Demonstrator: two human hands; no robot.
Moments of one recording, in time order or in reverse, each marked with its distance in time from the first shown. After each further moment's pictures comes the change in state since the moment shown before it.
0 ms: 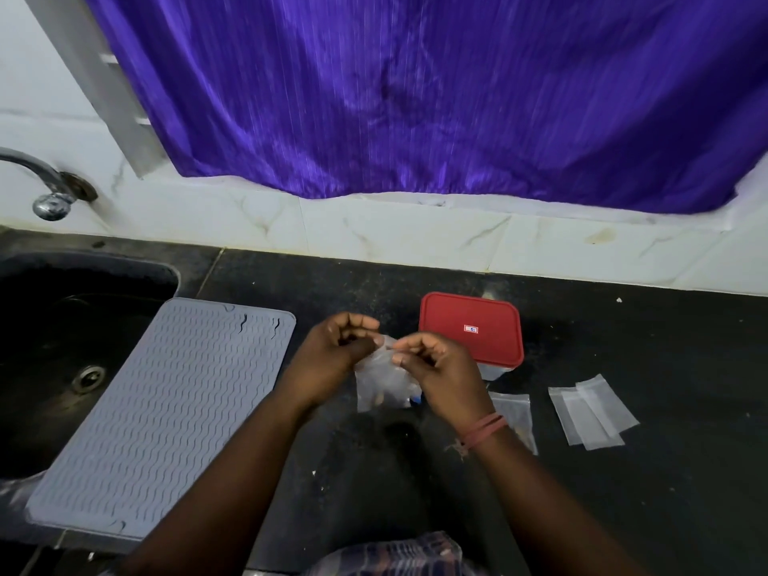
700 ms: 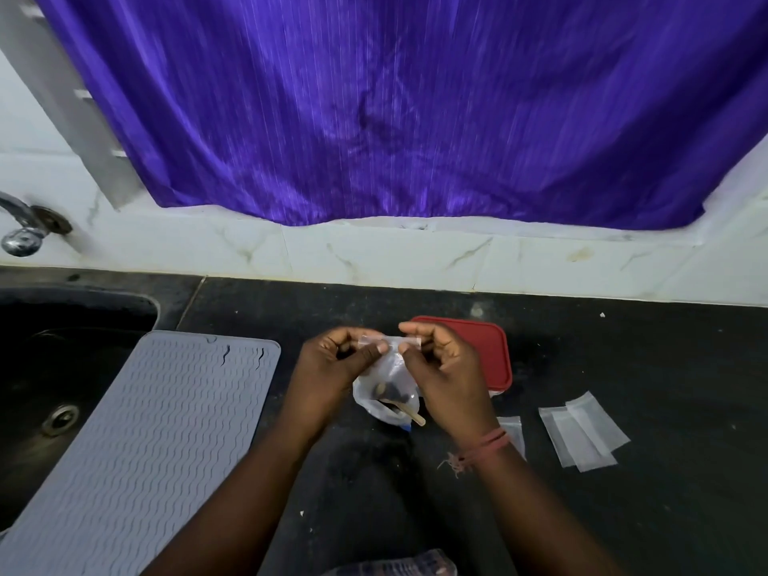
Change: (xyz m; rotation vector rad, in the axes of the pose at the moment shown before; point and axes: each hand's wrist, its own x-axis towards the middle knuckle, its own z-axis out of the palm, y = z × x) left_hand 0.012 0.023 0.023 -0.052 0.081 0.163; right_hand 0.016 -0.033 -0.013 0.109 0.189 -0.085
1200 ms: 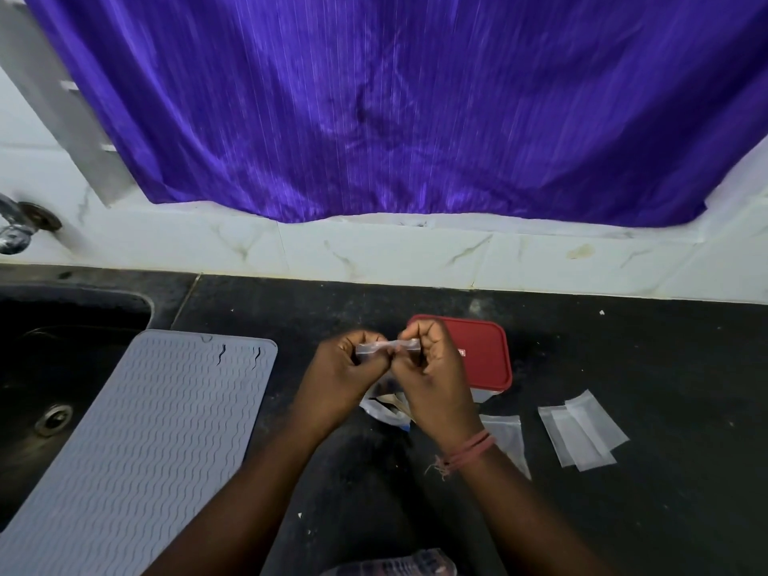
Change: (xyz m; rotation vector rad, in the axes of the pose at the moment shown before) left_hand 0.003 0.006 0.008 0.273 -0.101 0.073; right_hand 0.000 0.001 0.015 0.043 -0.056 0.005
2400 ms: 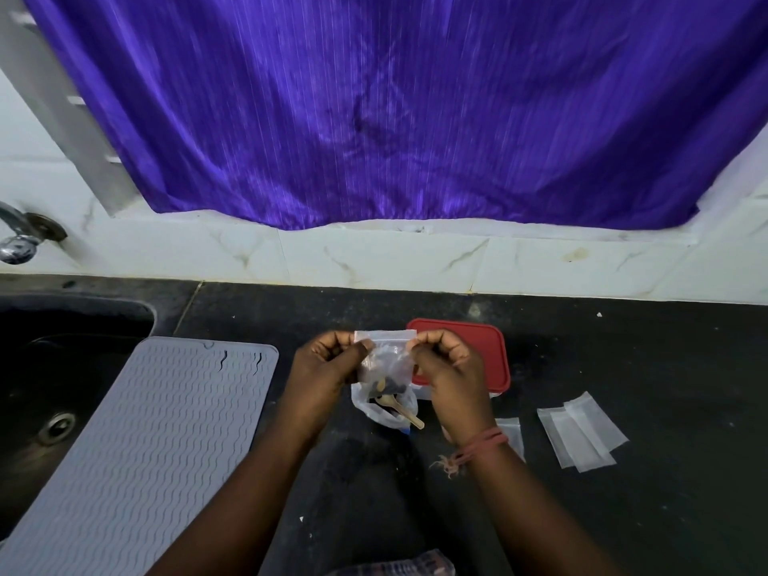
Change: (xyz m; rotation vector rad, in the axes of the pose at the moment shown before) left_hand -0.005 -0.007 -0.008 -0.375 0.131 -0.133; right_hand 0.005 0.009 -0.015 0.118 0.180 0.147
